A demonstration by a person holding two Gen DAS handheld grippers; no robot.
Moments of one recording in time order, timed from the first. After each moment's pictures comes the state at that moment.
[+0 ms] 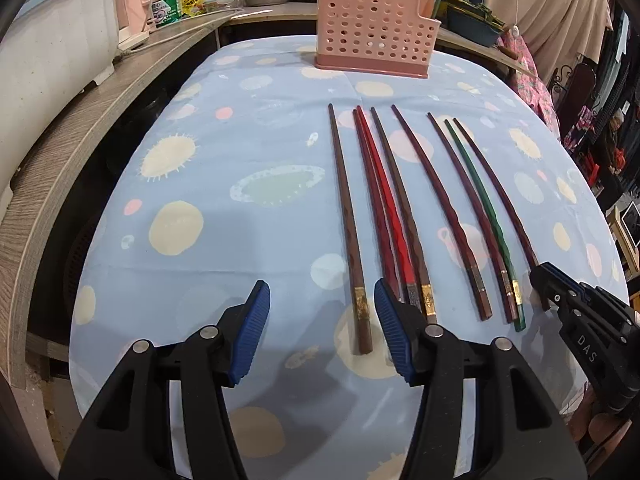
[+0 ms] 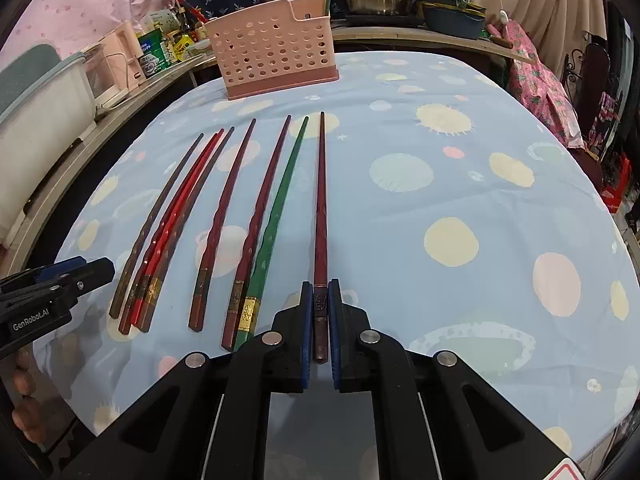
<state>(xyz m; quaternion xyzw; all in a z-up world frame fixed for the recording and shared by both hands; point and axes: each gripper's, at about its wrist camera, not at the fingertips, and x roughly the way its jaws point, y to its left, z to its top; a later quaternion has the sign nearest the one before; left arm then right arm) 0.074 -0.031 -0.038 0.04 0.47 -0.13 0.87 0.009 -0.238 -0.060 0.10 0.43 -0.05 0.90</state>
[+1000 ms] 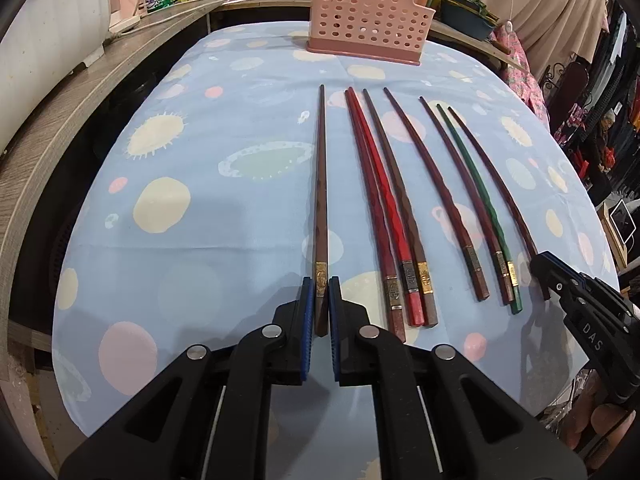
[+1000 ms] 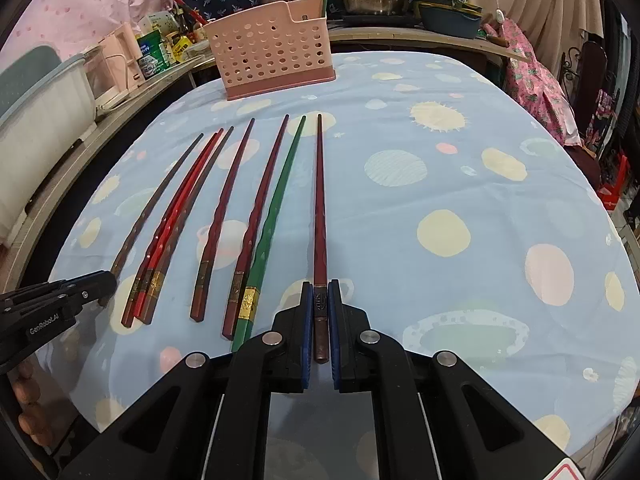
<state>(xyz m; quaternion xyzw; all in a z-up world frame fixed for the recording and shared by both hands) 0.070 -0.026 -0.045 0.02 0.49 -0.15 0.86 0.001 -0.239 -0.057 0.10 0.42 -0.05 0.90</state>
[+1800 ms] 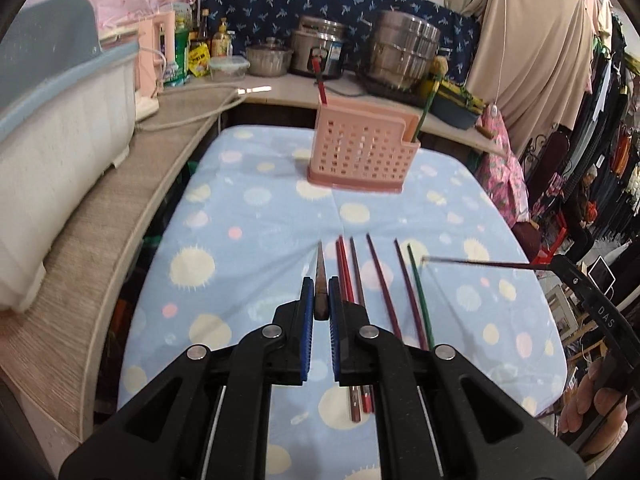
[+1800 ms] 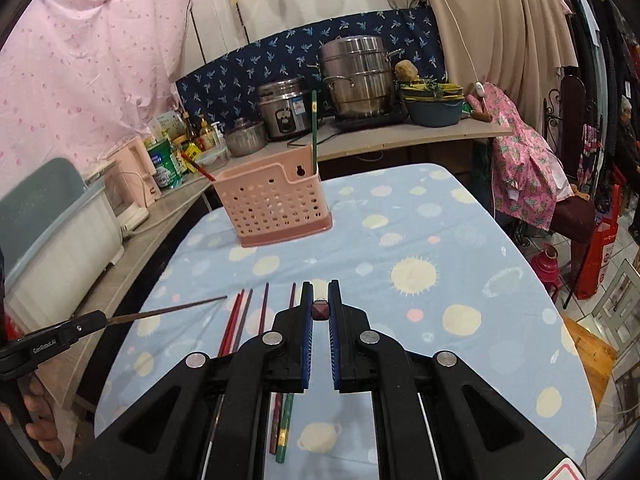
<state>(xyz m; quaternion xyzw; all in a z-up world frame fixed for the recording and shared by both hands) 0.095 -0.006 0.089 -0.03 0.38 -0.16 0.91 0.016 -0.287 0.082 0.15 0.27 -0.05 0.95</state>
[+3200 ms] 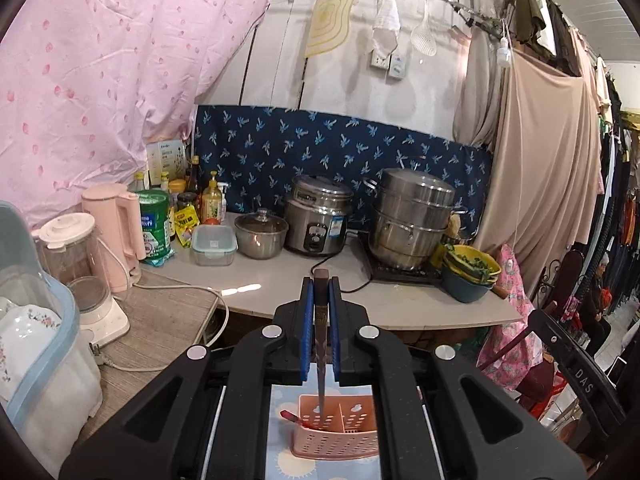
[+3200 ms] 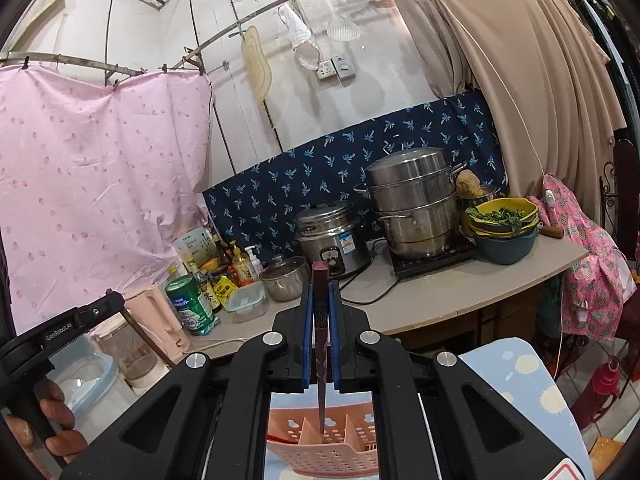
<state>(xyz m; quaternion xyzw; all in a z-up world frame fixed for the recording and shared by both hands) 0.311 -0.069 0.270 -0.06 0.17 -0.14 0.97 0.259 -0.311 0.234 0.16 0.12 -0.01 0.98</state>
